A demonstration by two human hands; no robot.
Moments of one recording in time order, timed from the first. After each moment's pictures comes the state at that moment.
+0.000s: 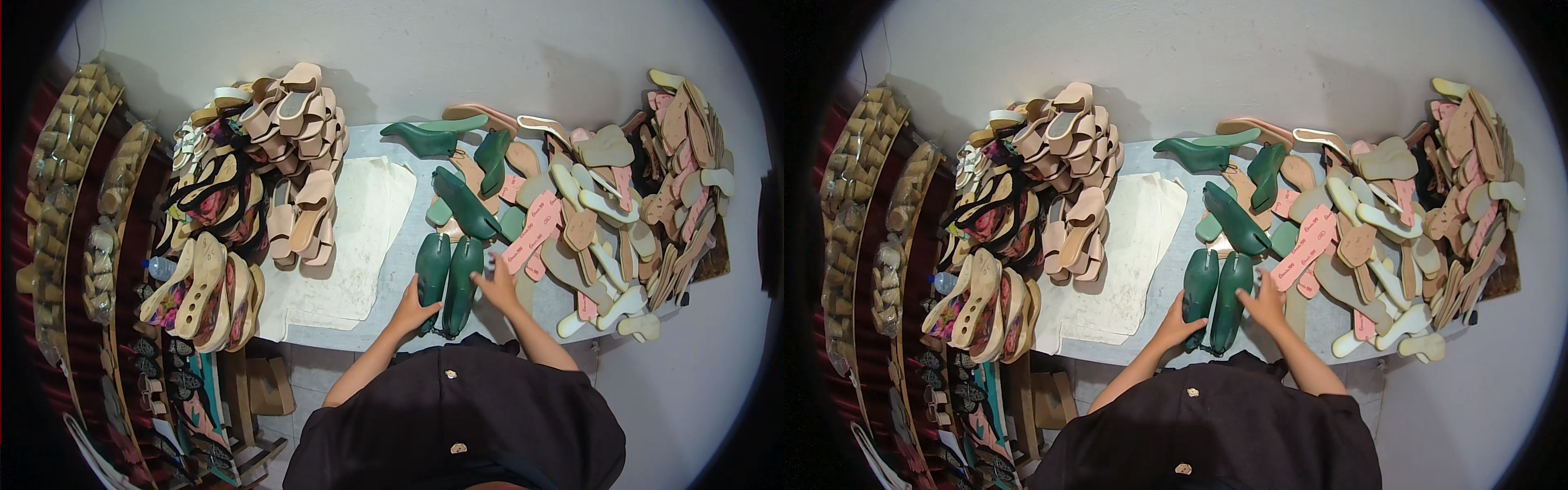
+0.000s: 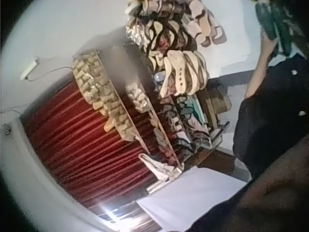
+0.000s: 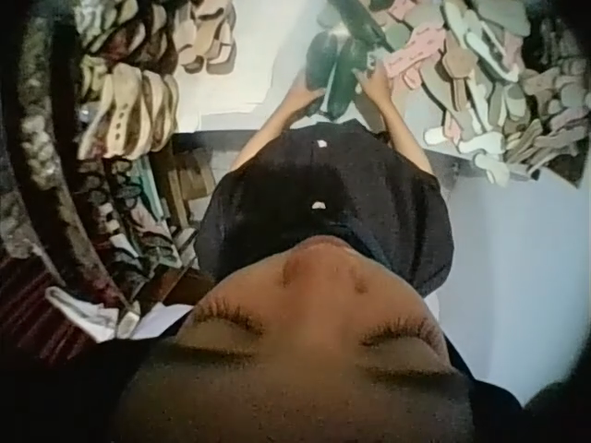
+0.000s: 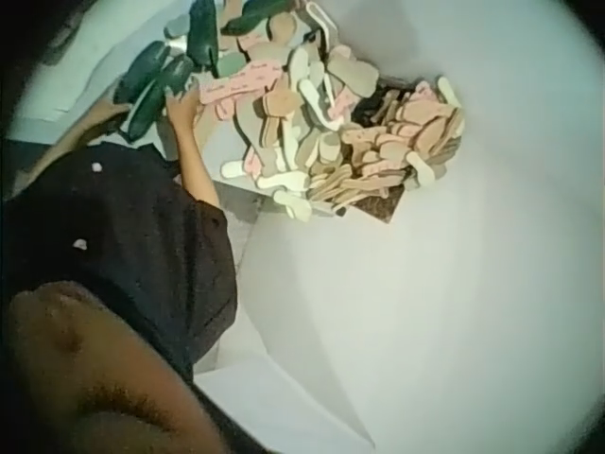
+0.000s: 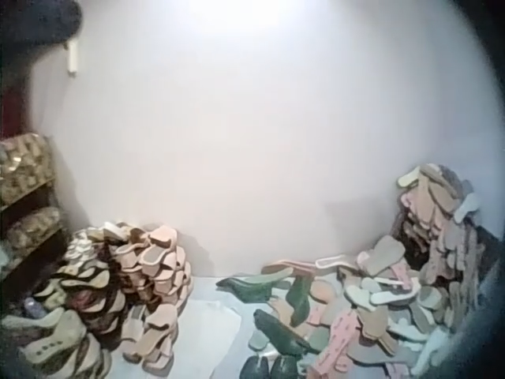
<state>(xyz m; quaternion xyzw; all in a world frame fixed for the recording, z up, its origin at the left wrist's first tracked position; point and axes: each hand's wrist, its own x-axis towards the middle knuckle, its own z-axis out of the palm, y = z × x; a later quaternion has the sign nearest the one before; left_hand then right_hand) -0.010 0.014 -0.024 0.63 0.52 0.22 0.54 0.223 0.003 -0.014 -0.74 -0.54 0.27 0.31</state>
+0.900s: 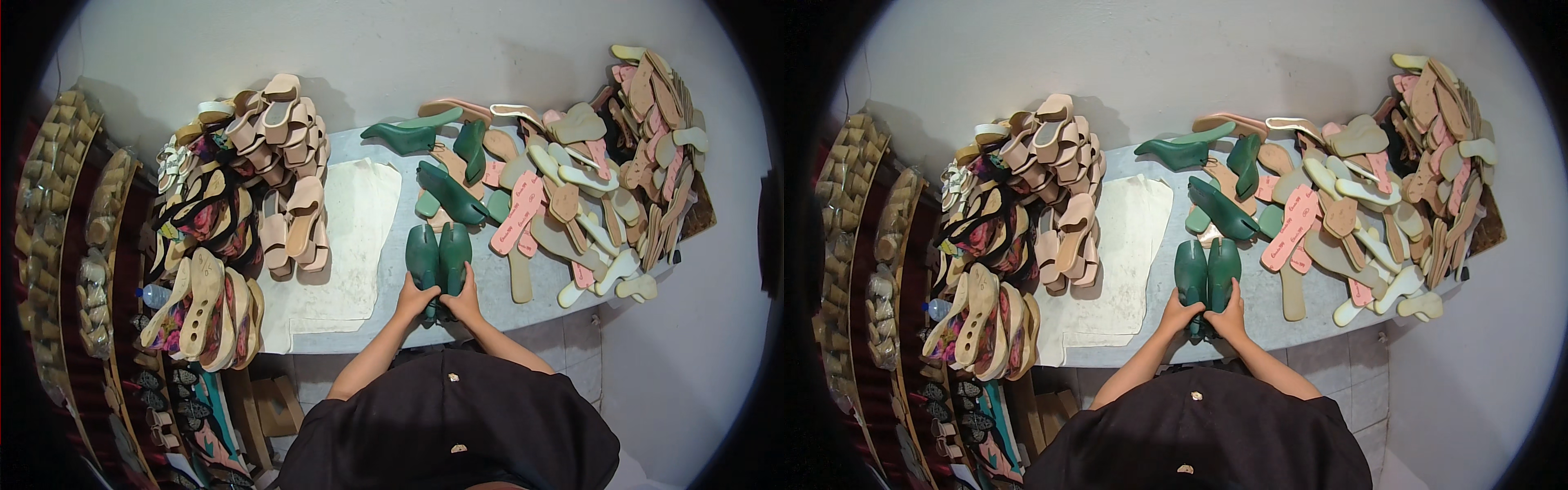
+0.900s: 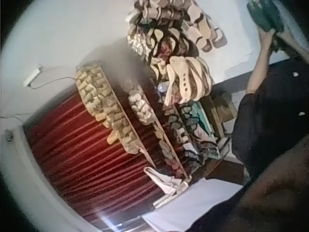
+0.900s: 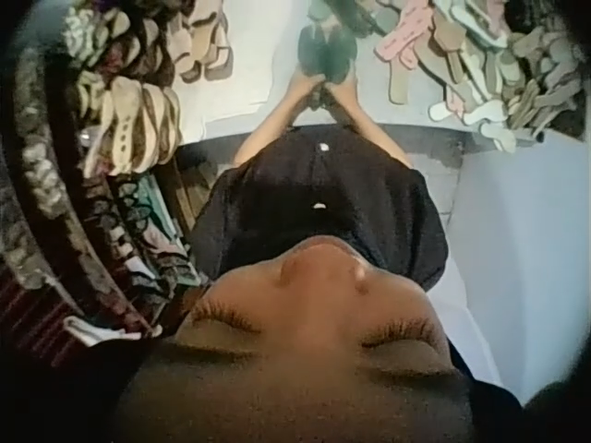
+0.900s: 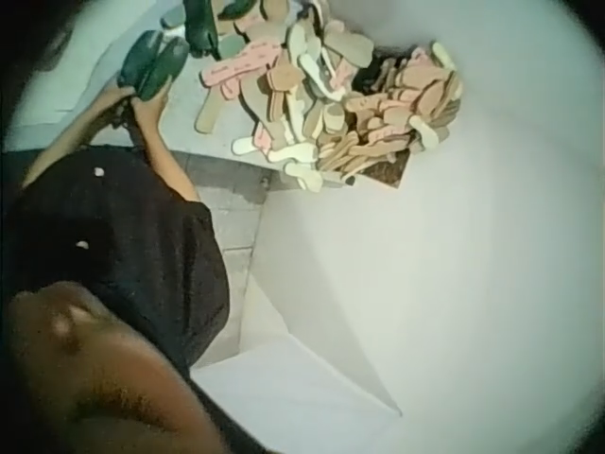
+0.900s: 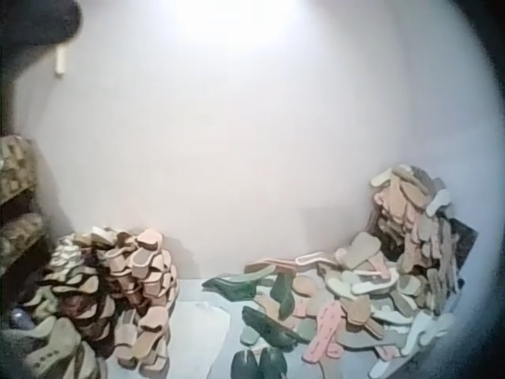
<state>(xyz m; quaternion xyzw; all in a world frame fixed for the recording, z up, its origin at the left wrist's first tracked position) -0.006 0.022 -0.033 0.53 0.51 0.29 0.61 0.127 -0.040 -0.035 -0.72 -0.40 0.34 0.46</state>
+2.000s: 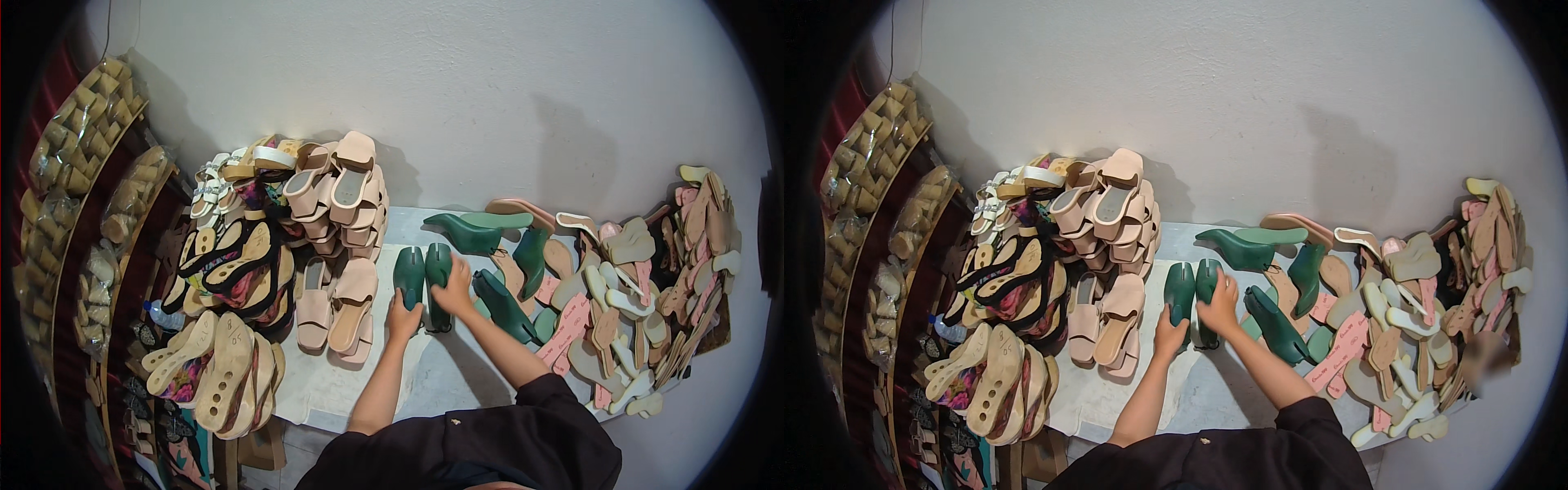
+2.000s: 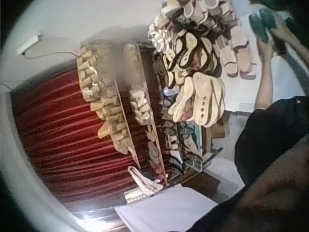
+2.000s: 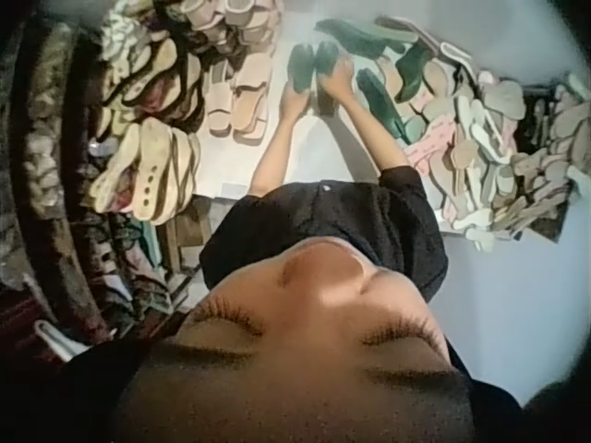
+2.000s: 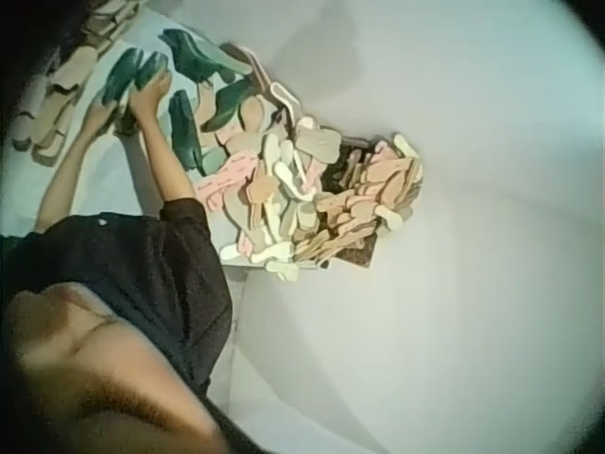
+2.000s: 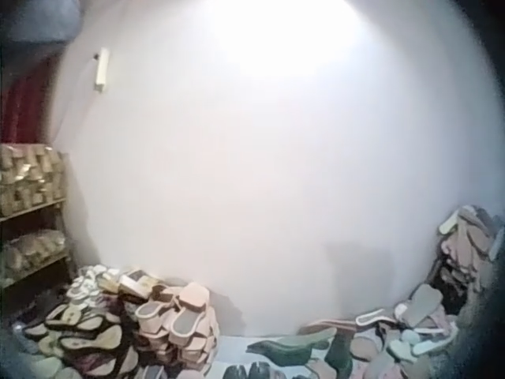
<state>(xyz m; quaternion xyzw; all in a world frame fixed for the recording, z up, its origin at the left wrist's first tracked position) -0.065 0.233 -0.037 0.54 0.65 0.37 0.38 0.079 0.266 -0.006 -0.64 -0.63 0.14 0.42</state>
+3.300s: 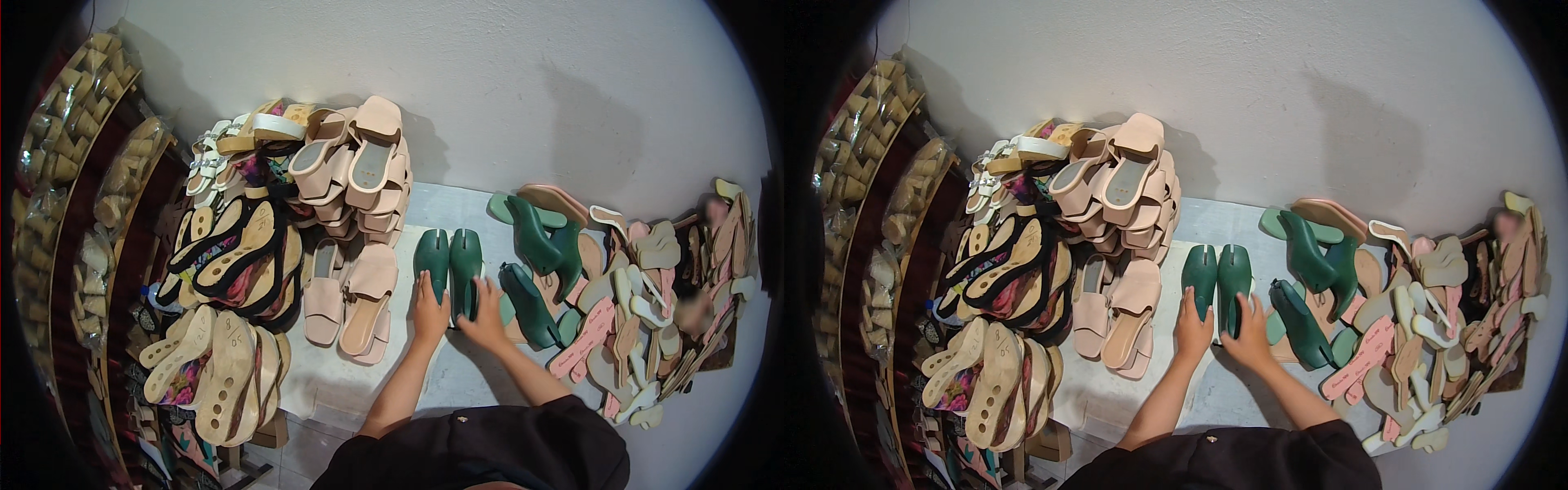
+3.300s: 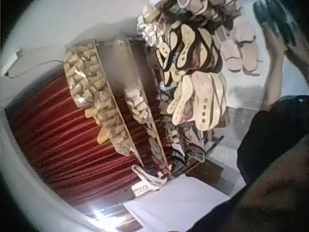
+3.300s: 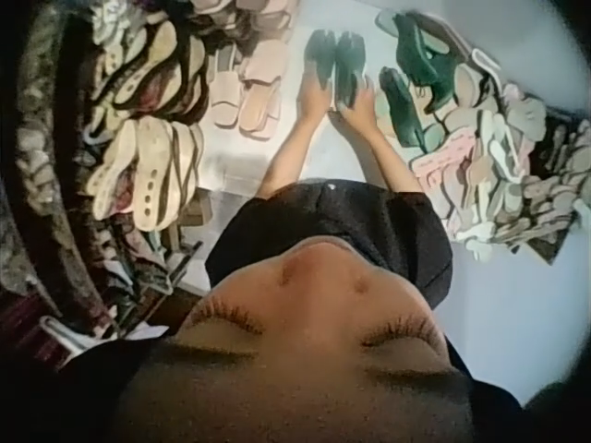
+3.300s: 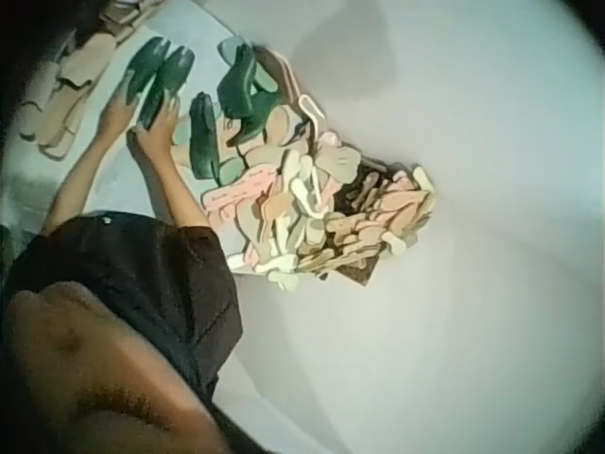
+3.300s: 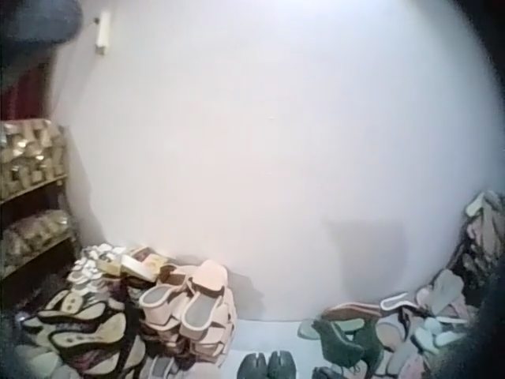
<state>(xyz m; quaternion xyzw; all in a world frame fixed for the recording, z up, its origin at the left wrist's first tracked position) -0.044 0.227 -0.022 0.60 0.64 0.41 0.23 0.091 0.199 0.006 -0.60 -0.71 0.21 0.31</state>
